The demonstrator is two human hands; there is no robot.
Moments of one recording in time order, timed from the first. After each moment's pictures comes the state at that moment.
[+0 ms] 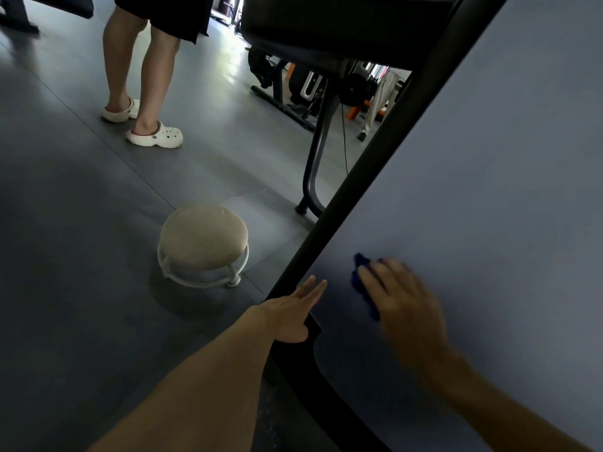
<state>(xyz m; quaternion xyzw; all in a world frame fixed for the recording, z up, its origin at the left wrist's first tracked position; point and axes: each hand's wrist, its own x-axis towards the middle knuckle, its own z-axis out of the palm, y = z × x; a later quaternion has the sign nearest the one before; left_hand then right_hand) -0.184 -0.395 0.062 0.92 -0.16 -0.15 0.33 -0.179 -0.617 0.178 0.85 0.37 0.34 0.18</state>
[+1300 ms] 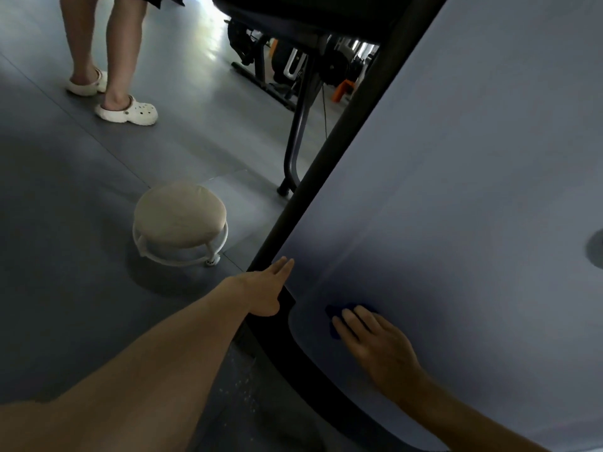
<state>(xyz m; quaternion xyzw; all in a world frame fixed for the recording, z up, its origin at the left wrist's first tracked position) -0.188 -0.405 0.065 0.94 -0.15 -0.16 0.25 -0.229 -0.698 0.117 0.80 0.48 0.23 0.27</state>
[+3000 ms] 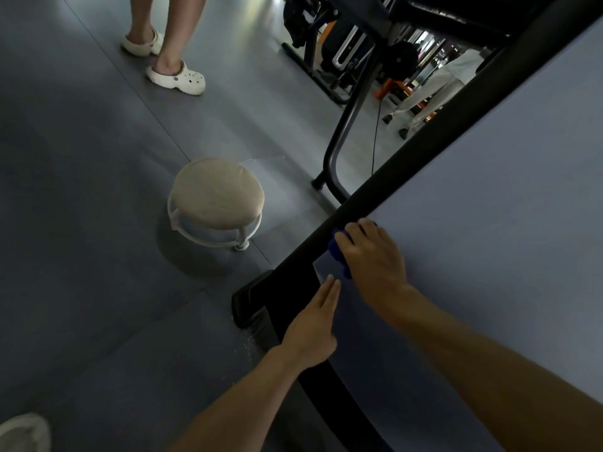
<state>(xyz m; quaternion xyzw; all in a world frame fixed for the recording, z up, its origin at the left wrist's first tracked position) -0.205 -0.474 -0.009 0.82 -0.05 0.04 0.57 -0.129 -0.519 0.152 0.85 0.39 0.17 0.32</state>
